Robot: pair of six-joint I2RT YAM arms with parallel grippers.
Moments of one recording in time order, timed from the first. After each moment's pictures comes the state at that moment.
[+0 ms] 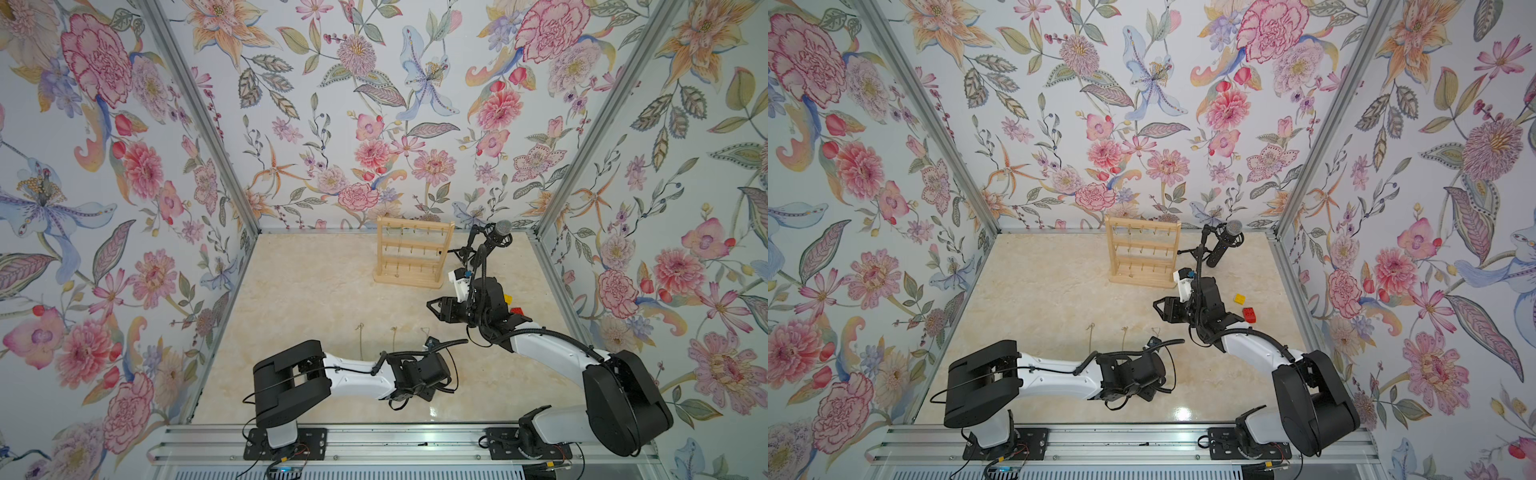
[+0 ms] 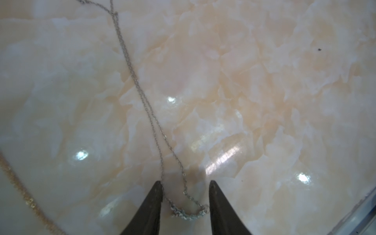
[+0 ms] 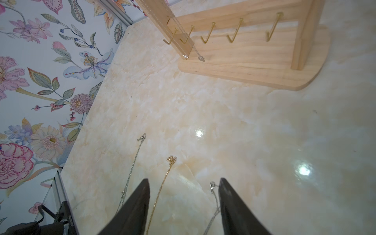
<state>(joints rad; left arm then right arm) -1.27 1.77 0.95 -0.26 -0.23 -0.68 0.44 1.34 0.67 0.10 -0.38 0.46</state>
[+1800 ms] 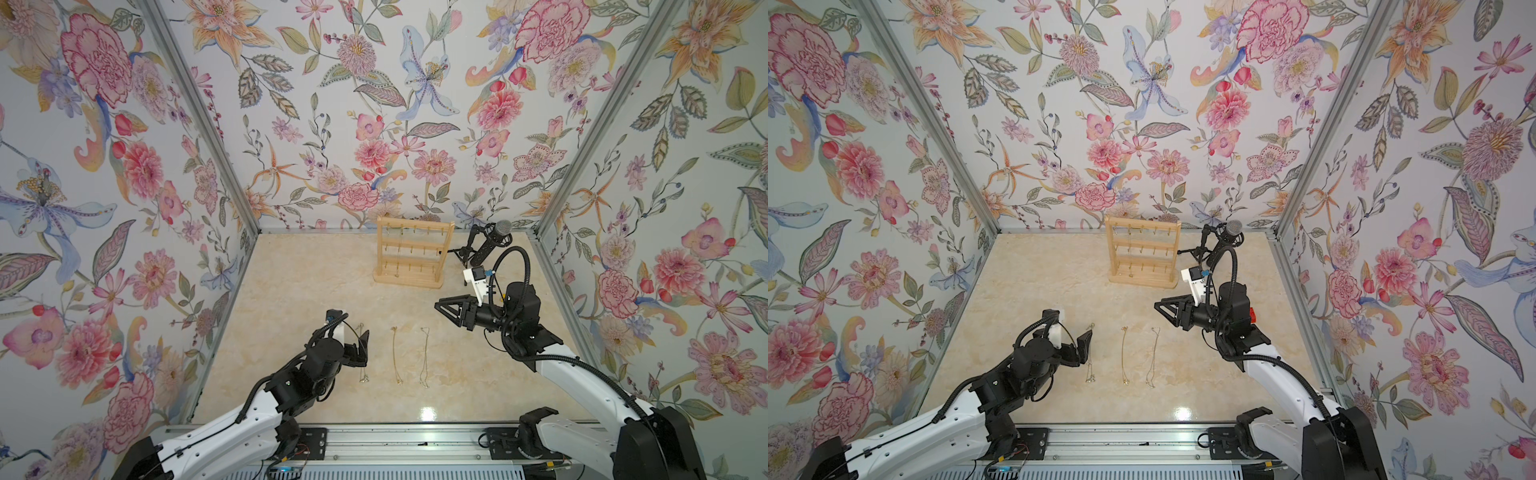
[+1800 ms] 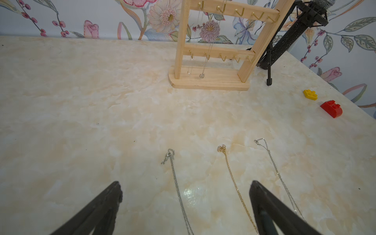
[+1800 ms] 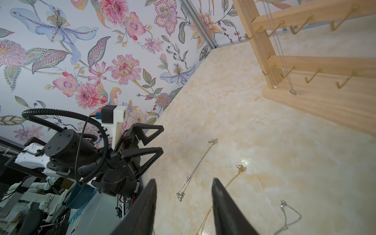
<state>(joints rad) -0.85 0.74 0.32 -0.02 -0.44 -0.40 0.38 1.11 0.62 0.24 -0.80 0.51</state>
